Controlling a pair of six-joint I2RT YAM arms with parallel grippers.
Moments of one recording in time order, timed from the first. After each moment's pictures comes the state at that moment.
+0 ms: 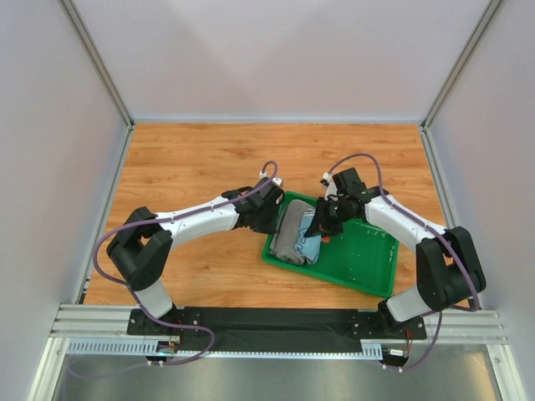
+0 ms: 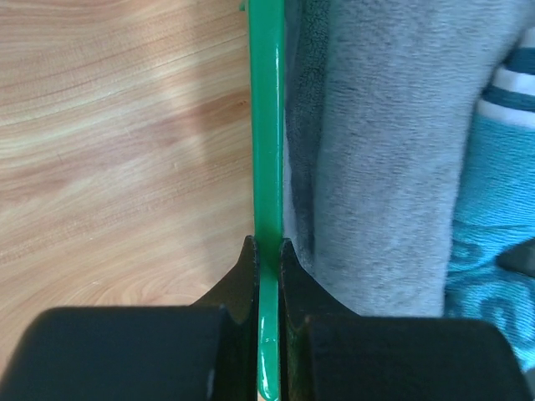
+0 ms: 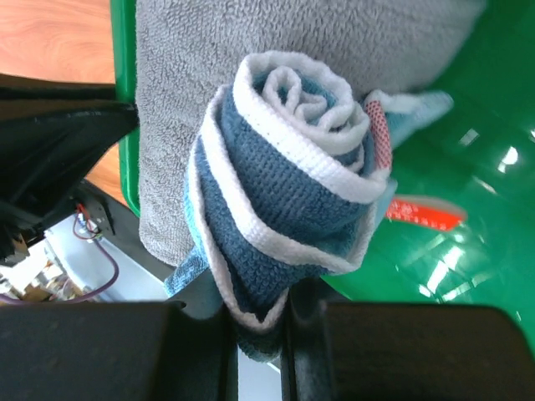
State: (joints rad) left arm -0.84 1.70 1.15 -0.47 -0.06 -0.57; right arm 0.40 1.47 0.94 -0.60 -0.49 0.50
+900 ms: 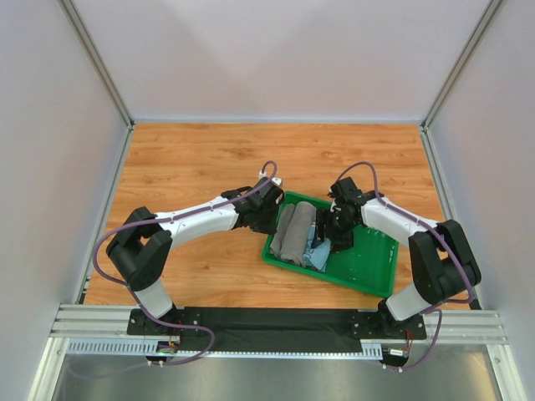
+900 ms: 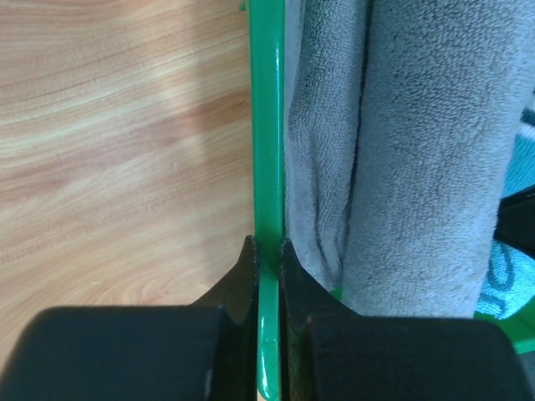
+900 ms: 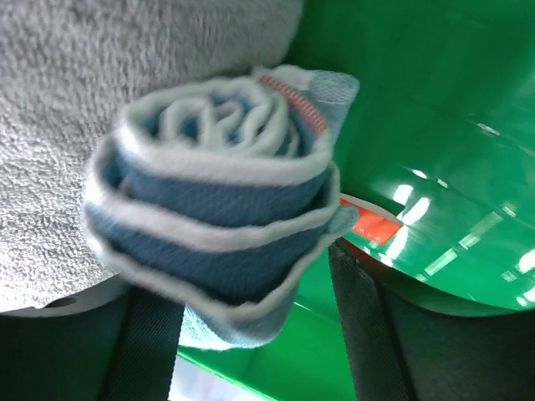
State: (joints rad) left arm -0.84 1.70 1.14 -0.47 -0.05 -0.57; right arm 0.40 1.54 0.88 -0.66 -0.28 0.50
